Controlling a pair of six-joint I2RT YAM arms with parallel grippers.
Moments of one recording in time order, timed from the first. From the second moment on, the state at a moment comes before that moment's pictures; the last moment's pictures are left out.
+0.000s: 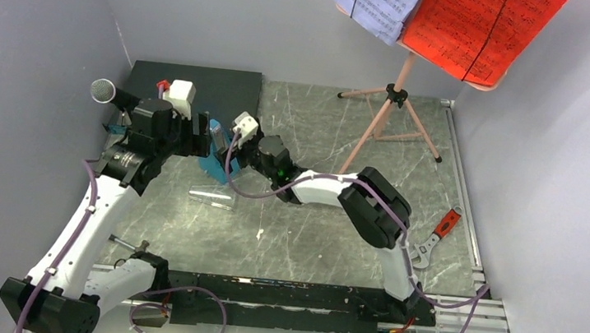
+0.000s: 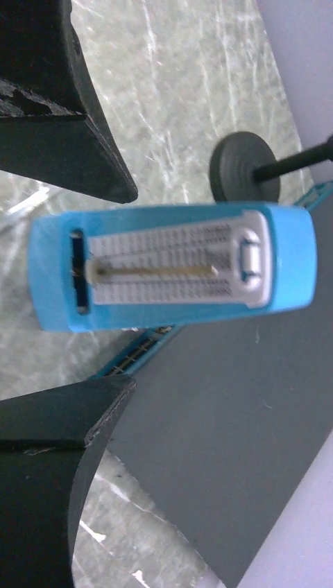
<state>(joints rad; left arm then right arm) -0.25 0.99 1.09 -0.60 -0.07 -0.14 0.93 2.06 1.26 0.72 -0.04 -0.04</state>
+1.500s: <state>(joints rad) -0.22 1.39 1.23 -0.62 -0.11 -0.18 0.91 1.77 0.76 0.98 -0.09 -0.03</state>
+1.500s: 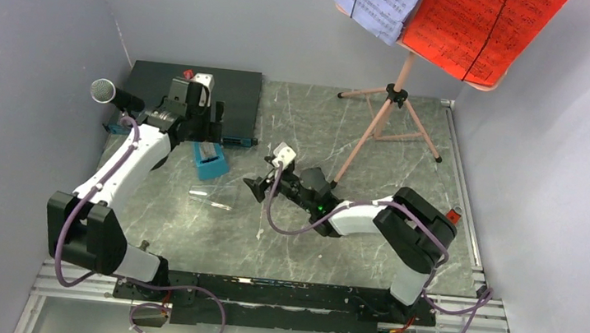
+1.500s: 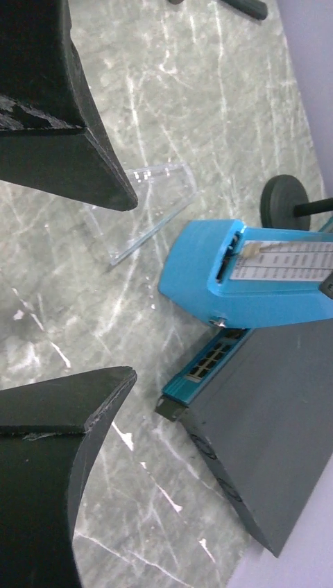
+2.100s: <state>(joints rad) -0.22 1.44 1.22 -0.59 -0.14 -0.19 0.91 1.75 0.63 1.08 -0.09 -0.01</state>
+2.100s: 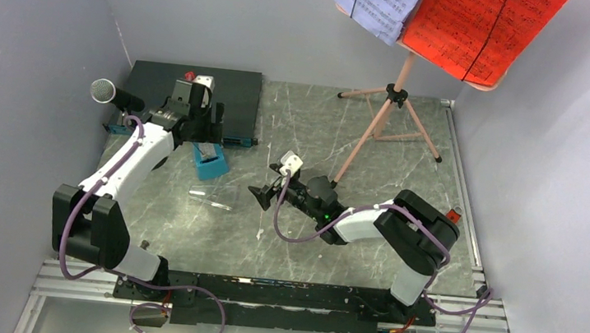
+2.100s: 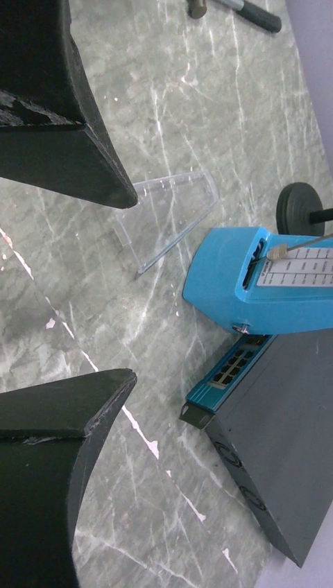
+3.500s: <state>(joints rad) -0.42 1.46 1.22 -0.67 -0.15 -0.18 0.94 1.58 0.48 1.11 -0.09 0.05</state>
